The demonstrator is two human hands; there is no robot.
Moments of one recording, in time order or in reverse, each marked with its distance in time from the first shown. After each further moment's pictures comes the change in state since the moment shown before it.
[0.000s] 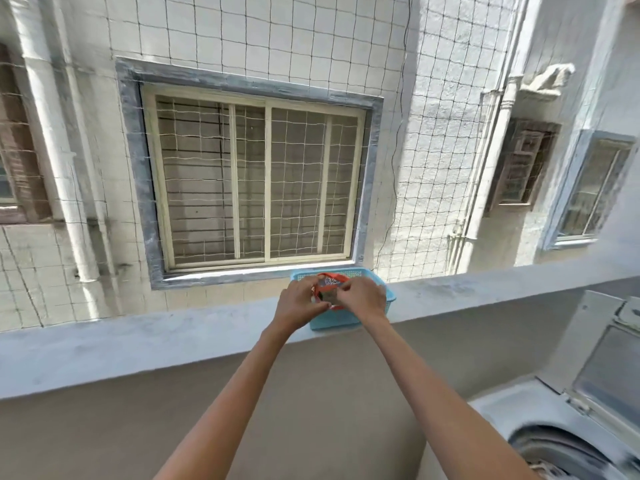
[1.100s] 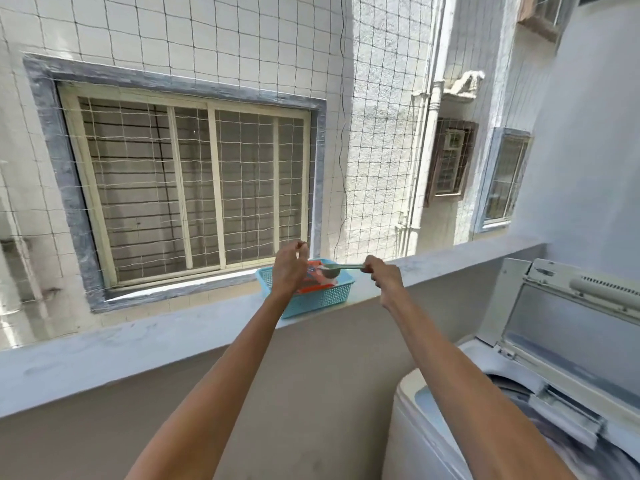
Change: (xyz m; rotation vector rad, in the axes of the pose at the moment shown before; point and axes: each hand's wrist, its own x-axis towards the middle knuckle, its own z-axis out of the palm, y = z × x) left_hand 0.035 0.051 0.011 -0.372 0.177 -0.037; right_hand -0.020 0.076 -0.061 0.942 0.141 0.506
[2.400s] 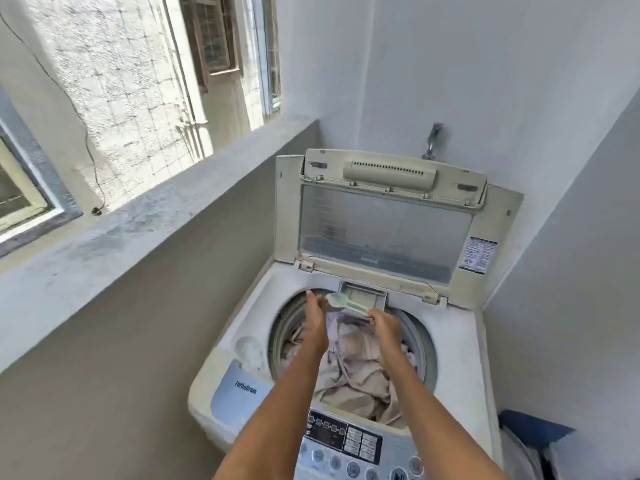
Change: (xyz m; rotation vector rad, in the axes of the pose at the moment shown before) left_hand -0.188 0.034 0.555 -0.749 -0.848 -1.084; right_hand 0.099 0.314 -0.370 0.051 0.795 0.444
